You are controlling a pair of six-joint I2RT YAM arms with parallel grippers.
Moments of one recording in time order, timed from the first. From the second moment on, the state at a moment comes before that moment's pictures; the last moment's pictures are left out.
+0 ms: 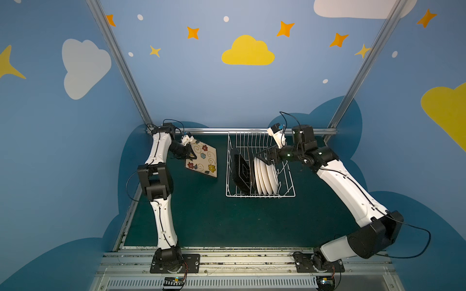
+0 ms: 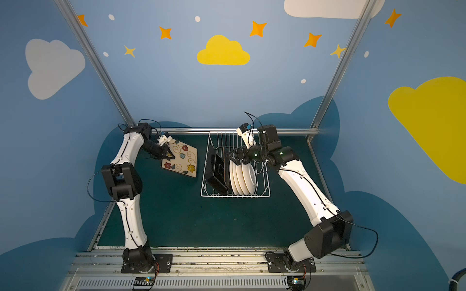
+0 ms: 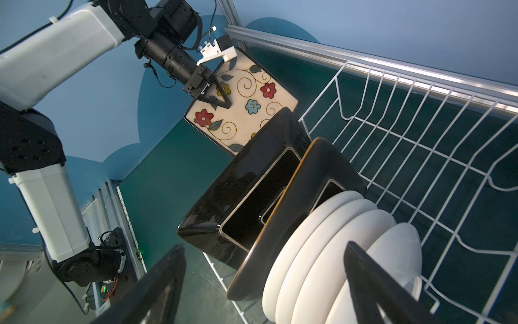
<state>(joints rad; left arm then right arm) 0.16 2.34 2.24 -1.37 0.58 0.30 0.47 1.49 1.53 -0.65 -0.51 0.06</state>
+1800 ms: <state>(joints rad) 0.22 2.54 2.33 -1.29 0.52 0.22 0.48 1.50 1.50 -0.62 -0.52 0.10</state>
